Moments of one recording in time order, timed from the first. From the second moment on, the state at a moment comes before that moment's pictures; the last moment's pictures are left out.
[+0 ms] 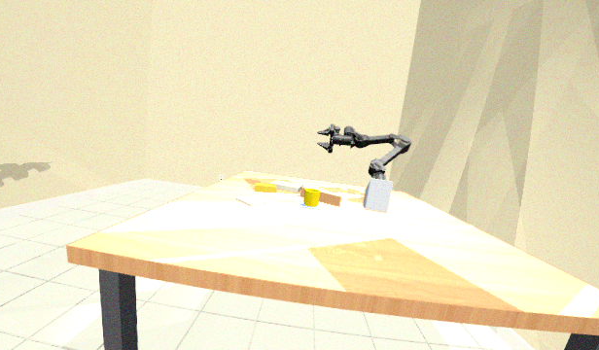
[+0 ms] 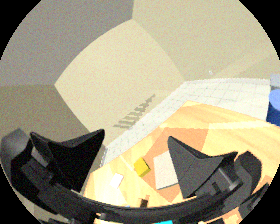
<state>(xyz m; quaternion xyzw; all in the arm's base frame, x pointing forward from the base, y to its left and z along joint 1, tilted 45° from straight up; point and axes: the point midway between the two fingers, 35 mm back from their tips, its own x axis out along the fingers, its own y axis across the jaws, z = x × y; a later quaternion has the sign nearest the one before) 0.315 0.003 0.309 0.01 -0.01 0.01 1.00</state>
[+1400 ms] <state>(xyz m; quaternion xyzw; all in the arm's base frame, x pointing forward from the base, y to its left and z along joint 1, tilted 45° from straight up) 0.289 0.111 -0.064 0.05 0.46 -0.50 0.73</state>
